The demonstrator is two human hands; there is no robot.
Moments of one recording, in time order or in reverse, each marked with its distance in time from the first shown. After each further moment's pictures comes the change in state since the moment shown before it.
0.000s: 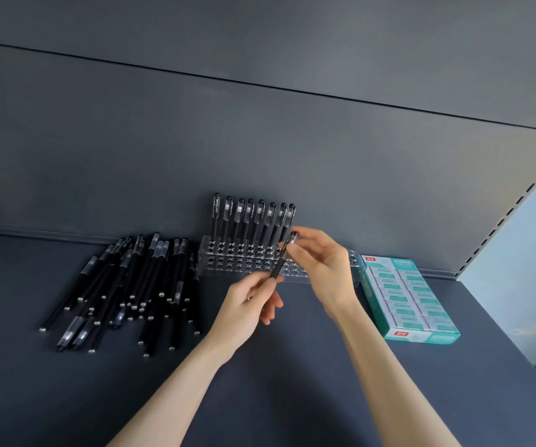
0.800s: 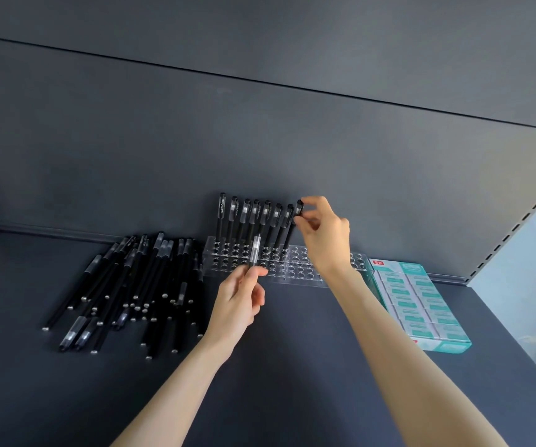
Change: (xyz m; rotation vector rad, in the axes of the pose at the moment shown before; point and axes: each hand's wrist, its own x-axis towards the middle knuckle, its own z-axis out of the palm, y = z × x) left_hand 0.008 0.000 -0.010 -0.056 0.207 -0.117; right_hand 0.064 0.013 0.003 -0.671 0.161 -0.190
